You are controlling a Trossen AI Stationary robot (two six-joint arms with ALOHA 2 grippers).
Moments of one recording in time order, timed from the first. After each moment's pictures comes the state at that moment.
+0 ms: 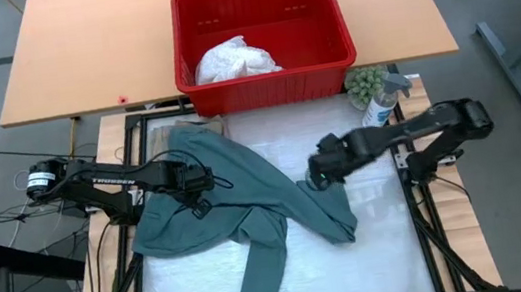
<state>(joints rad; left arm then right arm) 0.06 1.32 0.73 -0.82 -0.12 -0.62 0.06 1.46 1.18 -1.18 0.29 1.11</state>
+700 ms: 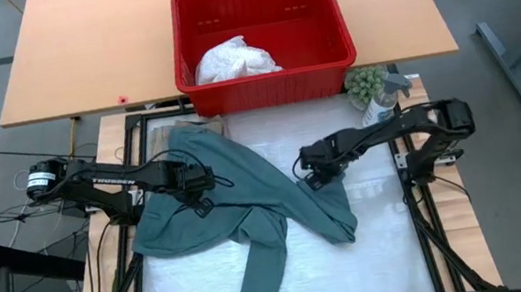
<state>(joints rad) 0.06 1.32 0.73 -0.79 -0.12 -0.66 -0.11 1.60 0.93 -0.79 0.08 0.92</state>
